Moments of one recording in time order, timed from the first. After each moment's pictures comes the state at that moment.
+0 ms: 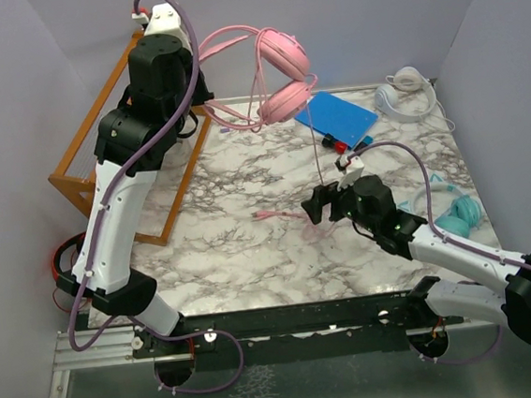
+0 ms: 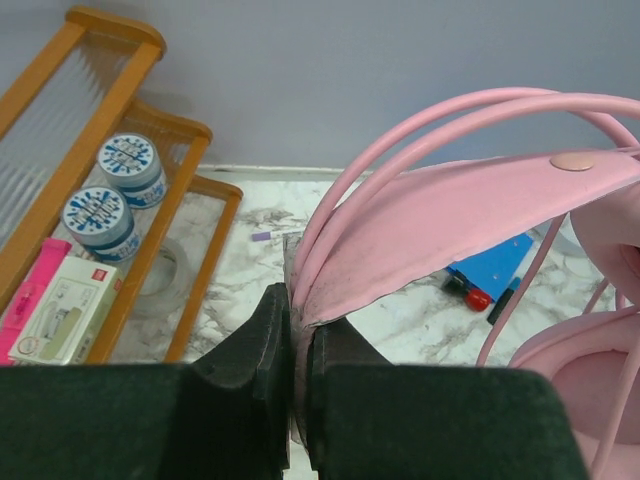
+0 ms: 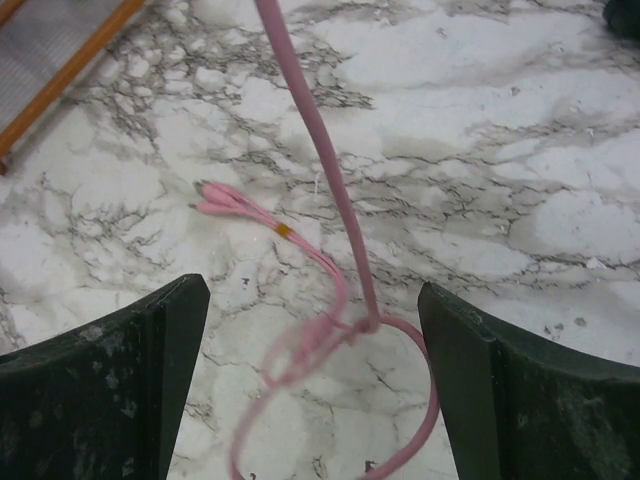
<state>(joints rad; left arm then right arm) -0.54 1.59 2.28 -0.93 -0.39 -0.29 0.67 1.07 0.54 0.20 0.07 0.31</state>
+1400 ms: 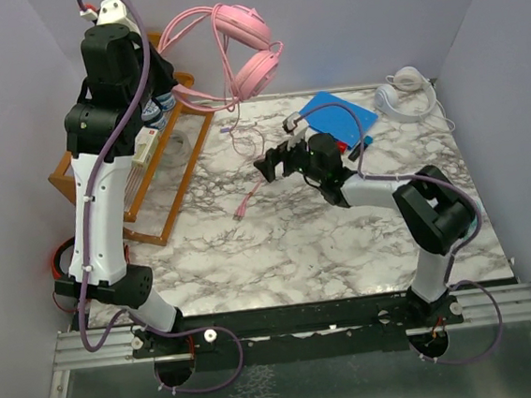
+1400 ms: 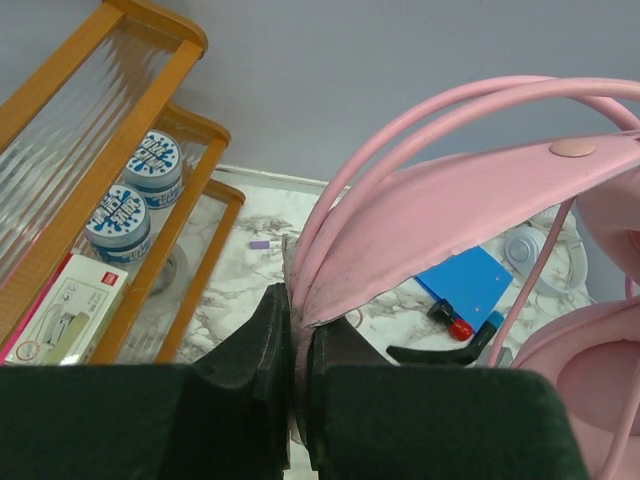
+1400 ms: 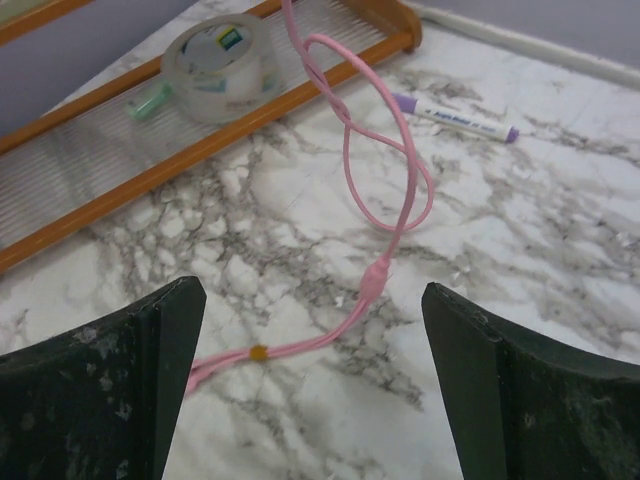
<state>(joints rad) -0.26 1.60 2.30 -0.92 -0.14 -0.38 0.61 1.79 0.98 0.67 -0.18 0.14</state>
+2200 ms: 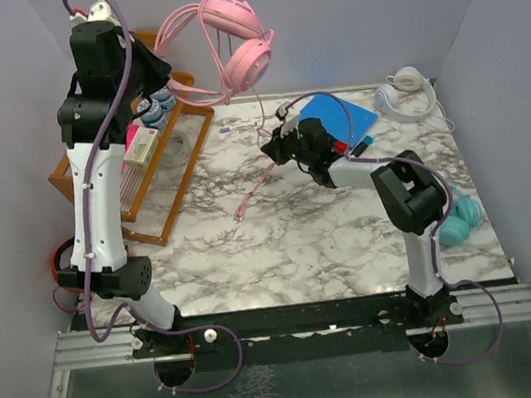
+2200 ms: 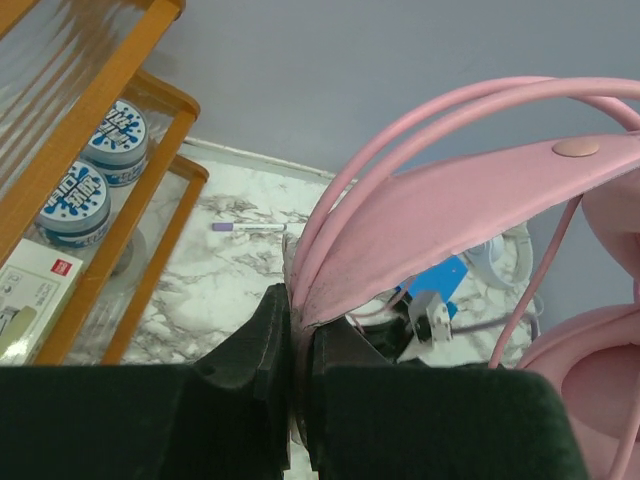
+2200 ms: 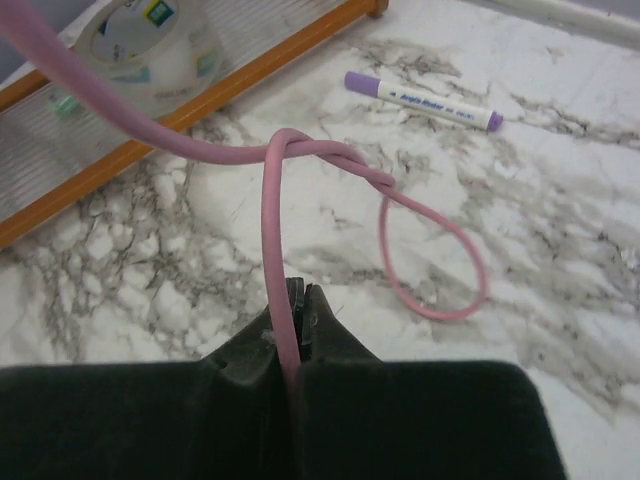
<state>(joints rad) -0.18 1.62 2.29 -0.92 0.00 -0.47 0.53 2.12 1.34 0.56 -0.26 0.12</state>
